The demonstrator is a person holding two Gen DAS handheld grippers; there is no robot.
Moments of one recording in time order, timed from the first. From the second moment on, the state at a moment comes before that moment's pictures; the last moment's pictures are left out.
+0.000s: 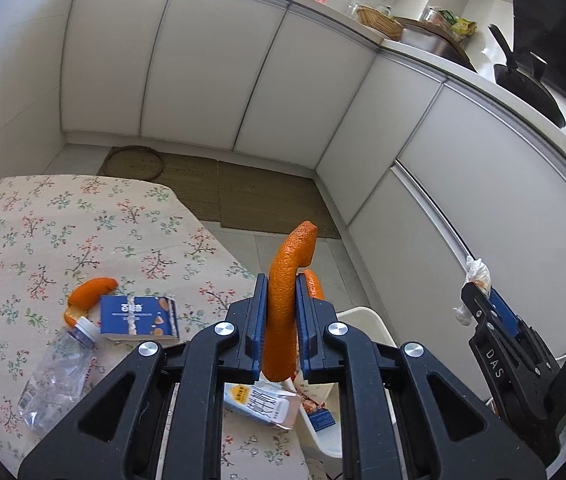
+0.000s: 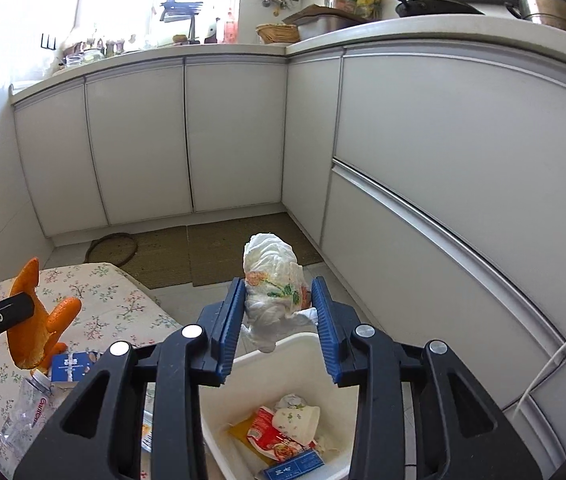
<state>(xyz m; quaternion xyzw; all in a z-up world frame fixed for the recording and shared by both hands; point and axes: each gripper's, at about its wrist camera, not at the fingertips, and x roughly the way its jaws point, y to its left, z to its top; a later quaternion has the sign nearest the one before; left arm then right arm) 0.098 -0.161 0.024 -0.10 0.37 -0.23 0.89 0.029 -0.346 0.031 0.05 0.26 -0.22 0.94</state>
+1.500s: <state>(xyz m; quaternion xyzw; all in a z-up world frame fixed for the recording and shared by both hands) 0.078 -0.256 -0.009 0.01 0.35 -0.18 0.92 -0.019 -0.414 0.011 0.05 0.26 -0.33 0.91</state>
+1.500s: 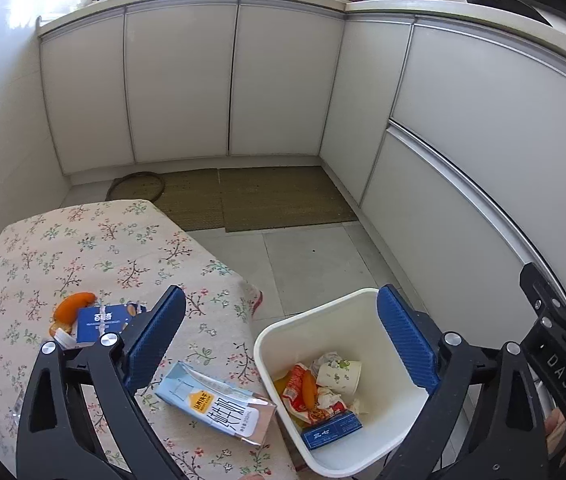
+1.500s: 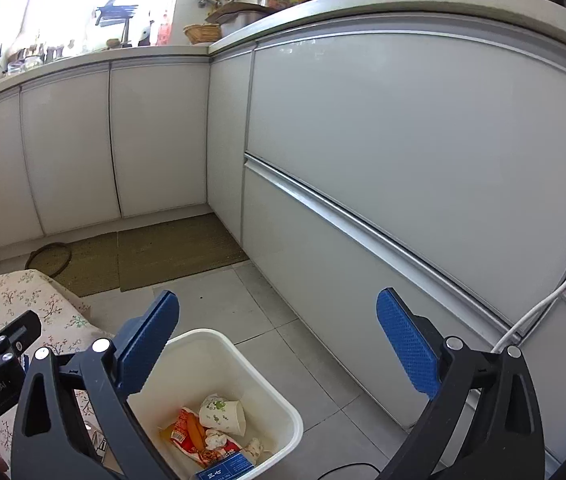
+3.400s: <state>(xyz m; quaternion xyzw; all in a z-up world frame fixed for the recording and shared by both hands) 0.252 -0.027 -0.137 -0.02 0.58 -0.08 0.81 0.150 -0.169 -0.058 -0.09 0.43 -0.04 0.90</state>
